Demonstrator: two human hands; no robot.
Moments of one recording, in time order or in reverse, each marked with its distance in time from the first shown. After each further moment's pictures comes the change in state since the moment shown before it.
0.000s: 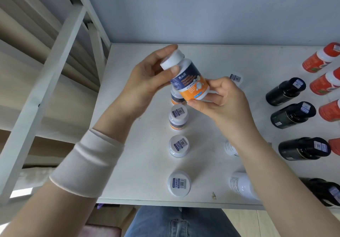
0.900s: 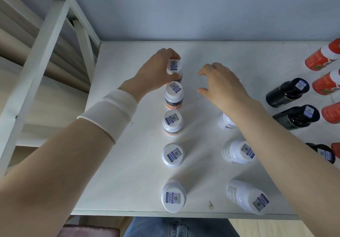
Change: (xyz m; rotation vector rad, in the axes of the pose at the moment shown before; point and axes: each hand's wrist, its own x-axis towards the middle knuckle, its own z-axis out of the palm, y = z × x) left_hand 0.098 -0.059 -0.015 1.098 -0.058 0.003; right_hand 0.087 0.013 -0.020 -1.260 -0.174 -0.085
